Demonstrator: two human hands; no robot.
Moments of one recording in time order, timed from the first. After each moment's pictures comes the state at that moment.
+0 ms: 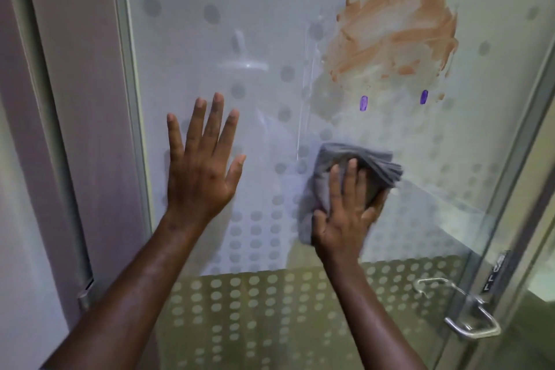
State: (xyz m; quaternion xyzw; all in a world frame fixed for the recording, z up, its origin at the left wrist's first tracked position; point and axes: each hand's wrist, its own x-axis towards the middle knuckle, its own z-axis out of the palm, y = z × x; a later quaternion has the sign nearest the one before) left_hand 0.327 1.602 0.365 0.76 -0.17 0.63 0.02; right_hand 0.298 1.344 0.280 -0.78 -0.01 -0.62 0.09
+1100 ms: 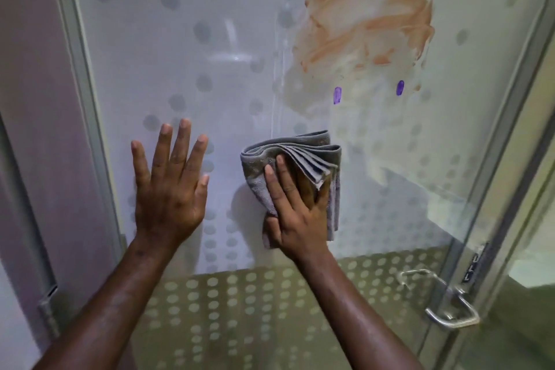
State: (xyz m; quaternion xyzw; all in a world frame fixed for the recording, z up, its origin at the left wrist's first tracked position) left_hand 0.332 1.601 0.319 0.75 -0.18 0.64 0.02; right_hand 0.303 1.355 0.286 -0.79 -0.17 -0.59 -0.01
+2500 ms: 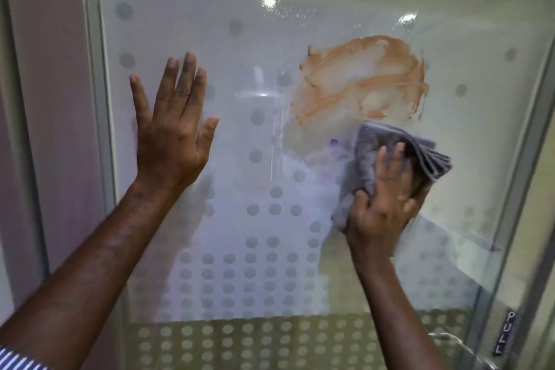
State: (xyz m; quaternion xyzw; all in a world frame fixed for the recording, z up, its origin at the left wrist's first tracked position) left_hand 0.329 1.587 0.481 0.74 -0.13 0.67 0.00; right_hand 0.306 1.267 0.382 -0.70 0.02 -0.69 0.18
